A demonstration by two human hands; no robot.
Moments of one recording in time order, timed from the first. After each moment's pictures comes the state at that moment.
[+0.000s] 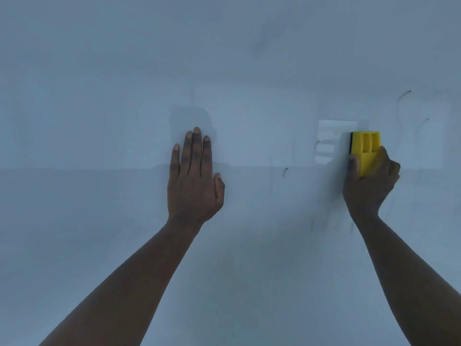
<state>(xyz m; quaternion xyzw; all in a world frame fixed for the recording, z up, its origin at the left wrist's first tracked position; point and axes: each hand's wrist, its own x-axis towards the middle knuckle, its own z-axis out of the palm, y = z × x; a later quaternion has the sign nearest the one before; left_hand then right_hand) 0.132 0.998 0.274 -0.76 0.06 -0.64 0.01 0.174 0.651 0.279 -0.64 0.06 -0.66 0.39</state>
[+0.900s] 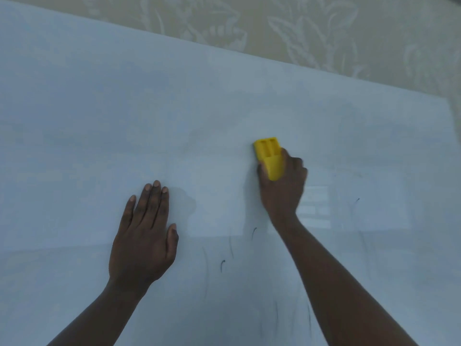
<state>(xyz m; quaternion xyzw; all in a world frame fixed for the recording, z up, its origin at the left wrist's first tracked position) 0.156 0.949 0.354 -0.74 0.08 -0.66 0.03 0.179 0.681 0.452 -0.62 -0.05 -0.72 0.31</state>
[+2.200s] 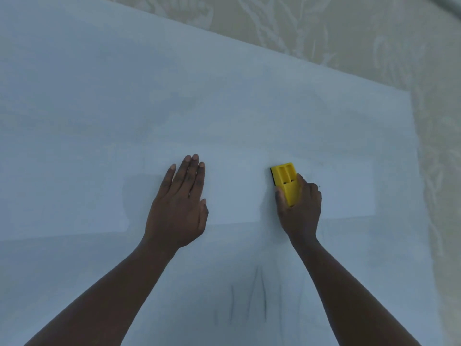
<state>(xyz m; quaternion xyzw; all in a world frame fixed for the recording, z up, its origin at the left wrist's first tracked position) 0.164 0.823 0.387 -0.74 0.17 -0.65 0.07 0.205 0.545 0.369 -0.64 -0.02 -0.70 0.31</state>
